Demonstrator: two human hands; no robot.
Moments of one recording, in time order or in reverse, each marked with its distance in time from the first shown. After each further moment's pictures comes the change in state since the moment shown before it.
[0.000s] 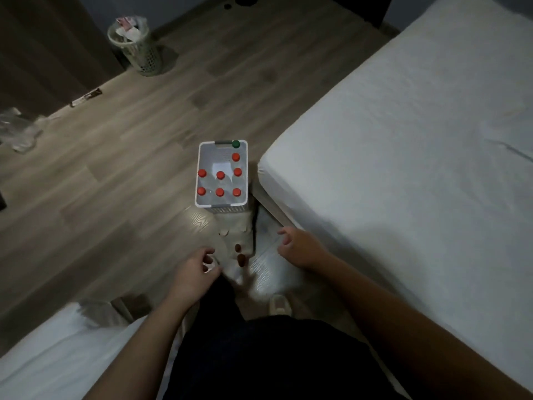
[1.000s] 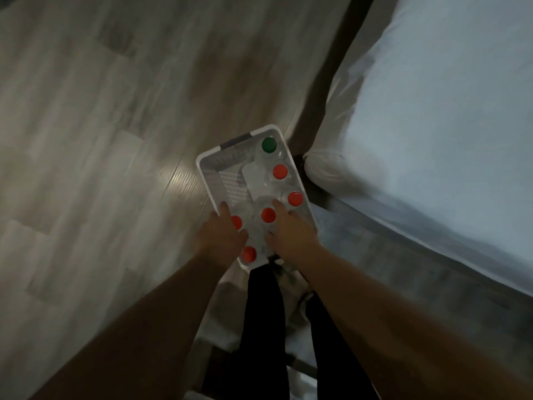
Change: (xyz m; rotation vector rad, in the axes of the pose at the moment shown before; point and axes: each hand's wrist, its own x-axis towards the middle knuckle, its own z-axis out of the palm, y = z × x) left_hand 0.492 -0.046 -0.045 0.656 -0.373 0.097; right_hand 0.433 -0.102 0.109 0.075 0.040 0.472
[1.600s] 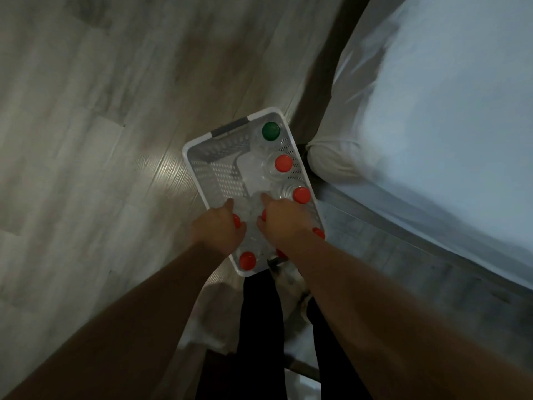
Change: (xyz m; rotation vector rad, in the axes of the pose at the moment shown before) left_hand 0.050 -0.014 0.032 0.104 0.031 0.202; right_hand 0.055 0.001 0.016 -0.230 0.054 -0.123
